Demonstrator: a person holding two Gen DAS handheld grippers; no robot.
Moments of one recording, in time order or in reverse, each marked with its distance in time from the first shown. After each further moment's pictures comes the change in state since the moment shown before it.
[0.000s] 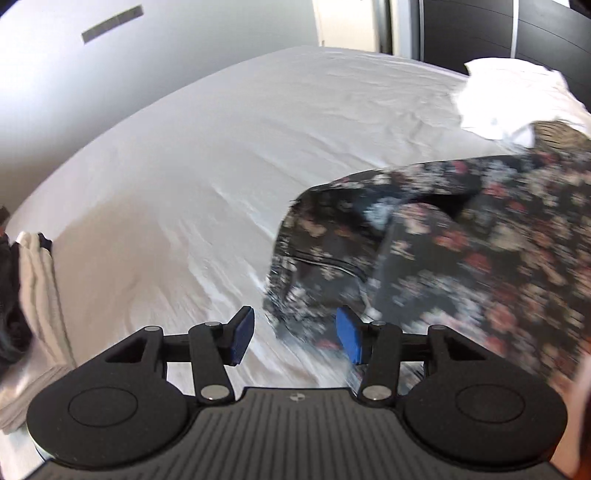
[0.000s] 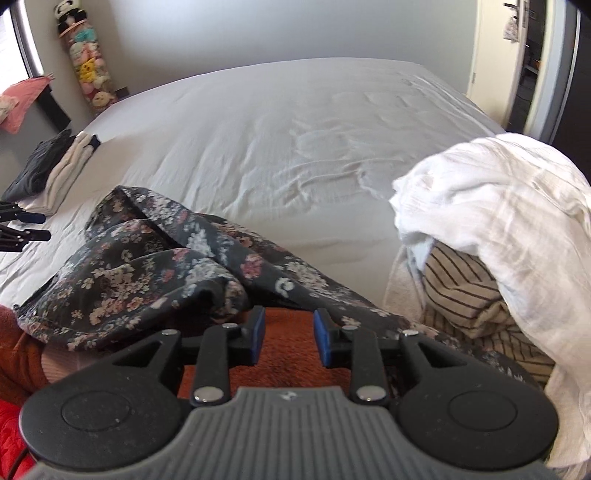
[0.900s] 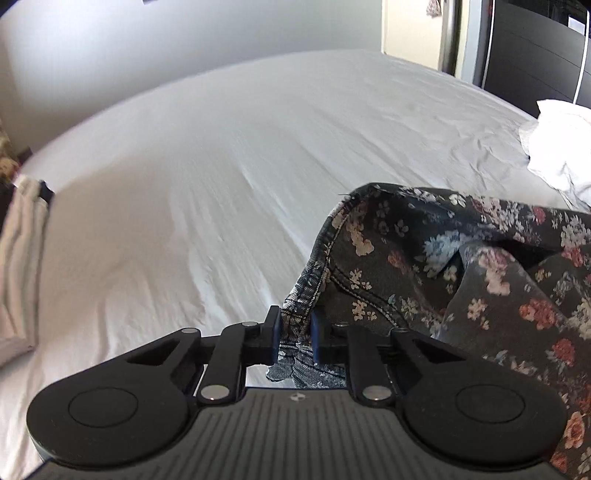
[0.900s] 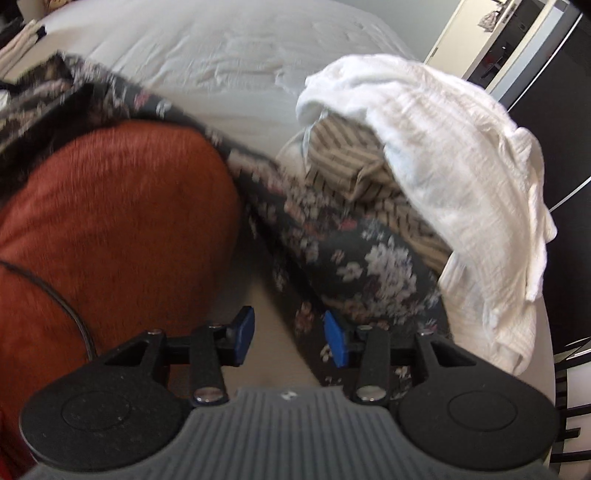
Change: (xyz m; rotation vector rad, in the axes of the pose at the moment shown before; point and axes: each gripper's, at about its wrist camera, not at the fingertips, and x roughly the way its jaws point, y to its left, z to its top) left arm 0.054 0.011 0.011 -0.216 -0.038 0.089; right arm -0.005 -0.054 -0.097 -0.179 0.224 -0.293
